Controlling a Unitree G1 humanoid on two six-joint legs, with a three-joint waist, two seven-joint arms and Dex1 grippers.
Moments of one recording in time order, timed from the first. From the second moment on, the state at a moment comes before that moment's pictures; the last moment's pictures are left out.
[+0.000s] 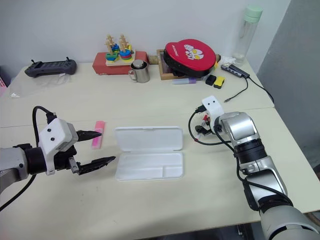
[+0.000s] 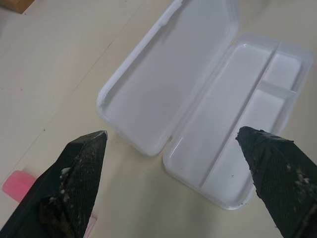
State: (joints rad) left arm 0.06 1.05 0.42 -0.62 -0.56 0.73 -0.89; right arm -0.90 -0.37 0.19 0.27 0.07 1.13 0.52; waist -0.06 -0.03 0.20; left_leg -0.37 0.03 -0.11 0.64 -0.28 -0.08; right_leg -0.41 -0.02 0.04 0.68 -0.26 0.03
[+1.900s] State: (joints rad) left arm 0.03 1.06 0.39 -0.55 -0.55 0.68 -0.97; right arm -0.90 -0.63 0.32 -0.37 0.44 0.93 1.14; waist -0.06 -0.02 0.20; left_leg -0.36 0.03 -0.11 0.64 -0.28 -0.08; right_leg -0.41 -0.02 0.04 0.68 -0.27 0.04
